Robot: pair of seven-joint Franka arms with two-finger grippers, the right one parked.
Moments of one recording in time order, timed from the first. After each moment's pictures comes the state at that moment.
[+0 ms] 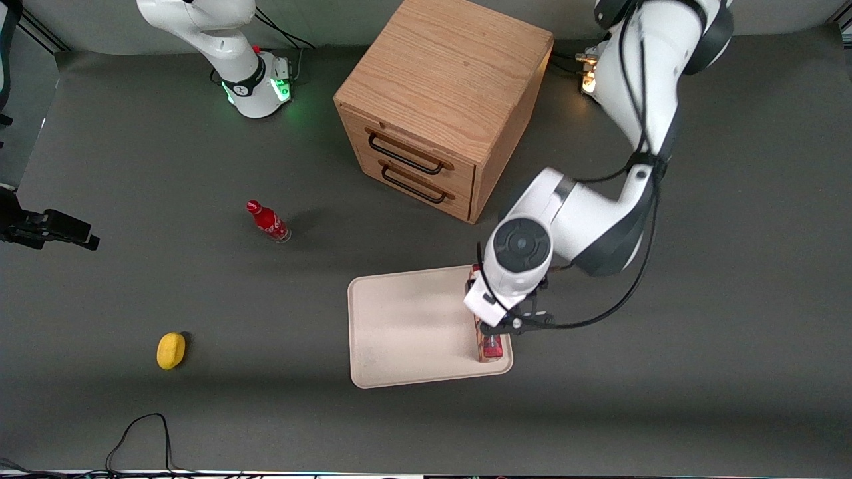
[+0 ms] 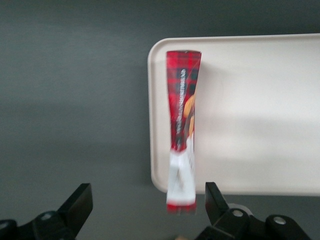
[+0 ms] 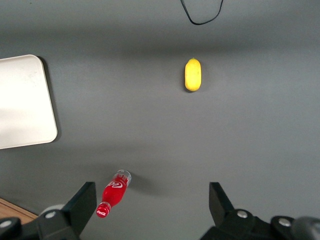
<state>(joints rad) -0.41 0.76 -0.23 -0.98 0.18 1.64 -0.71</state>
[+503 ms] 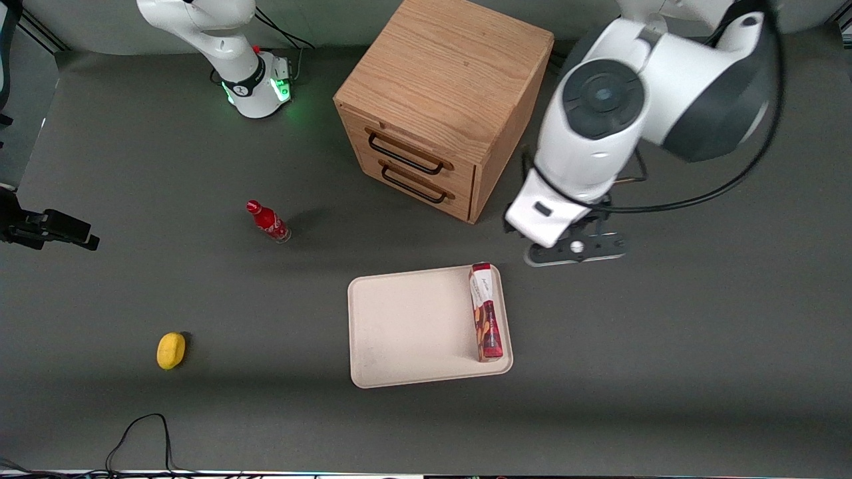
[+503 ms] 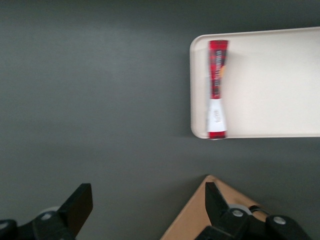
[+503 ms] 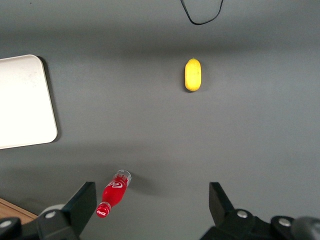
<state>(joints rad) -0.33 0.43 -0.23 -1.11 0.16 1.44 -0.58</state>
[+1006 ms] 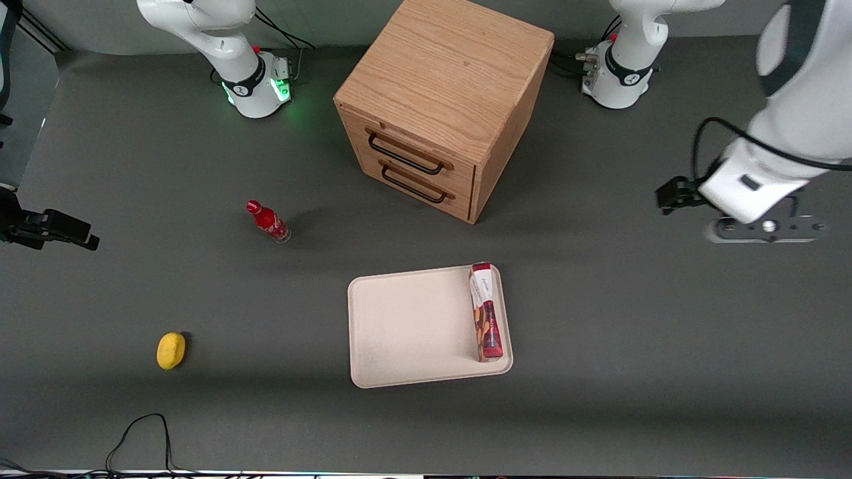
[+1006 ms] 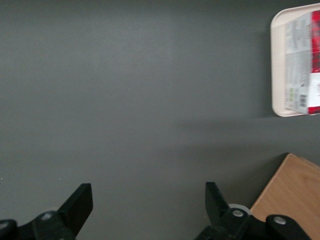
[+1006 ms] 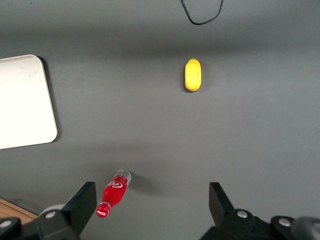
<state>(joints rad) 0.05 0.09 -0.21 -1.57 0.07 1.57 -0.14</state>
